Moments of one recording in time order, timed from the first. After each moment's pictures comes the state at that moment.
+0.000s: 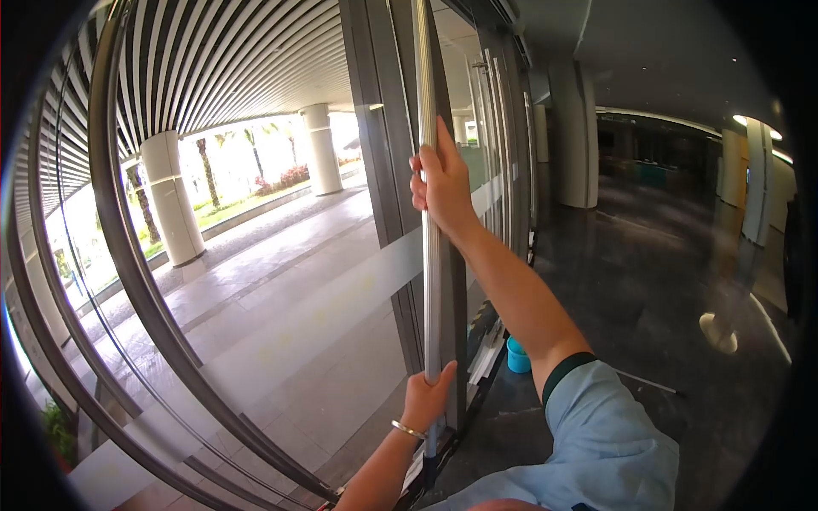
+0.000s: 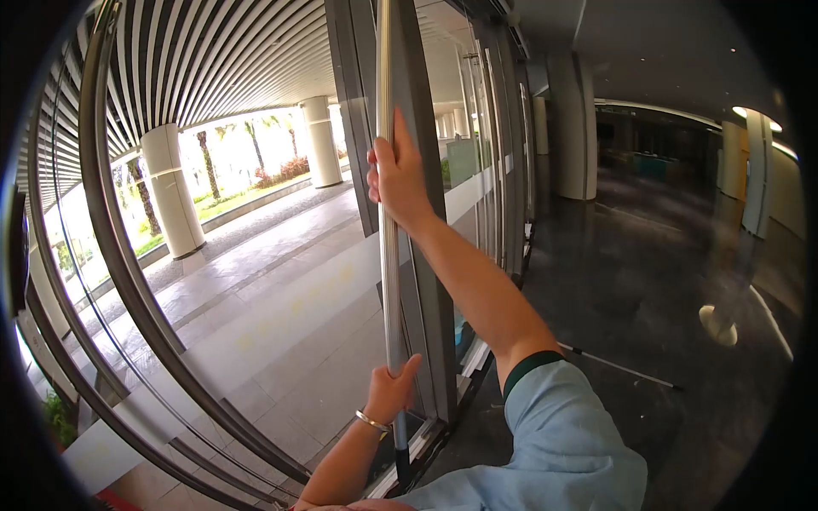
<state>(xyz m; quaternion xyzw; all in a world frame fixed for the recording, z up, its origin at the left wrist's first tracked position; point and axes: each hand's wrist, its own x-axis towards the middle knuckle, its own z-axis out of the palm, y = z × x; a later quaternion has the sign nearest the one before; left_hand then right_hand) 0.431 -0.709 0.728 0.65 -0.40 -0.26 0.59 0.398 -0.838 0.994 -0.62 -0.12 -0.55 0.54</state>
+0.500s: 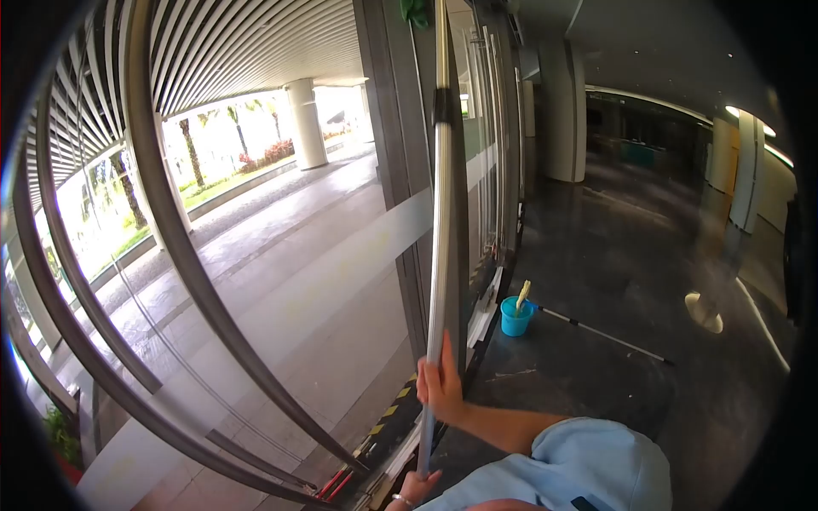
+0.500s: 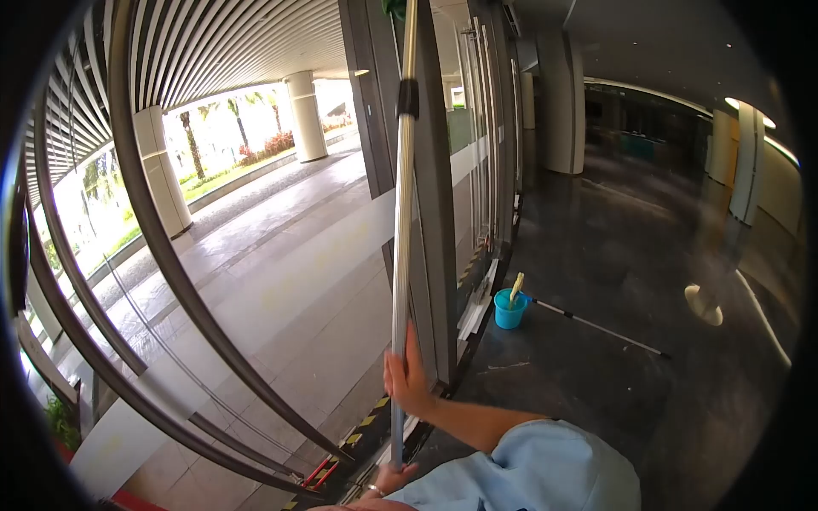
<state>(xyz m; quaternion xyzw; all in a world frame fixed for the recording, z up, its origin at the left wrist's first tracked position) 0.429 -0.459 0.405 0.75 -0.39 -0.38 0.38 0.377 -0.632 0.670 -0.63 0.02 -0.51 0.58</state>
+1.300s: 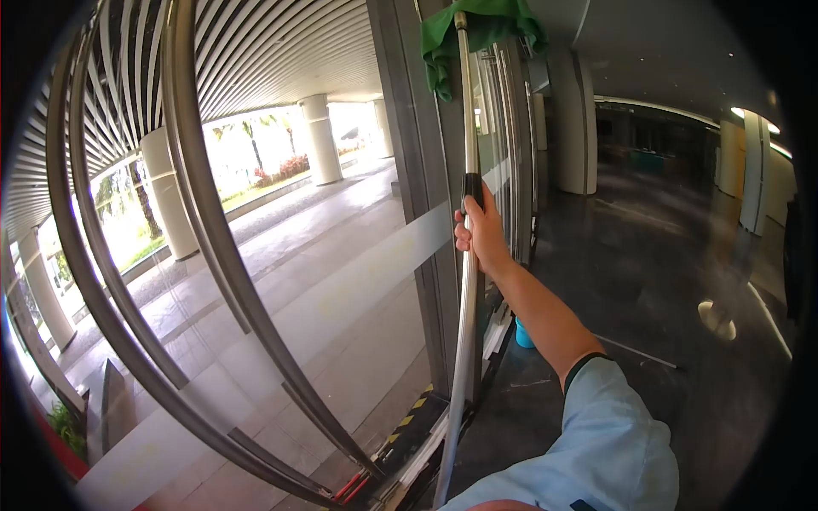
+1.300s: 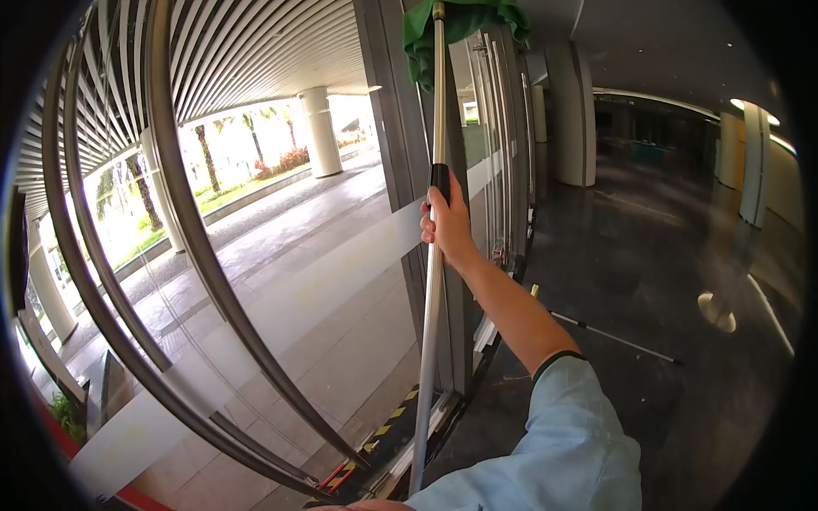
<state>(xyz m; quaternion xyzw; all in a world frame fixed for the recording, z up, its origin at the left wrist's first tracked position) 0.406 -0.407 0.406 0.71 -0.39 -0.41 0.42 0.397 -0.746 0.894 -0.54 0.01 -0.53 0.65</state>
